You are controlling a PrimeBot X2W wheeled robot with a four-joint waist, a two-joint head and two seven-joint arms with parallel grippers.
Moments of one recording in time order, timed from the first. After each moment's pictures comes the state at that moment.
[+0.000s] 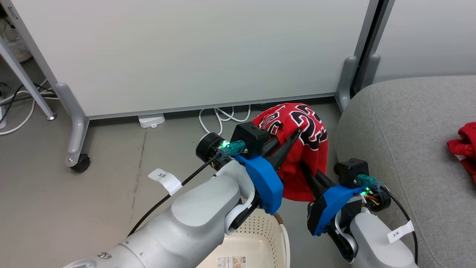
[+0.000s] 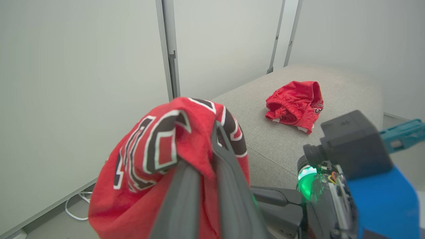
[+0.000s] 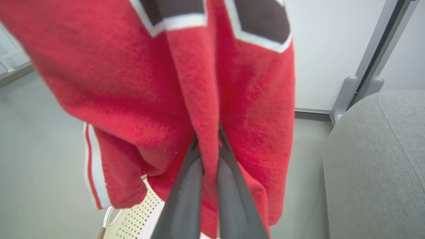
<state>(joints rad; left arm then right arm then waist) -0.88 0.05 -1.28 0.72 -1.00 -0.04 -0.26 -0.48 -0.05 0.33 0.79 0.29 0.13 -0.17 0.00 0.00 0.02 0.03</state>
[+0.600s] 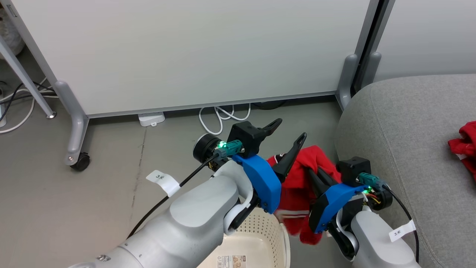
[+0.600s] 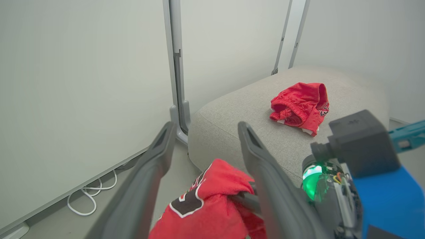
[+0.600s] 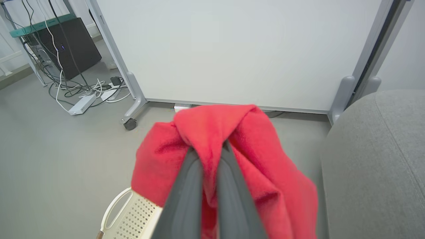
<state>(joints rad) -0.88 0.05 -1.27 0.72 -1.01 -0.03 -0.26 -0.50 -0.05 0.32 0.80 0.29 0.13 -0.19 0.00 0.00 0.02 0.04</state>
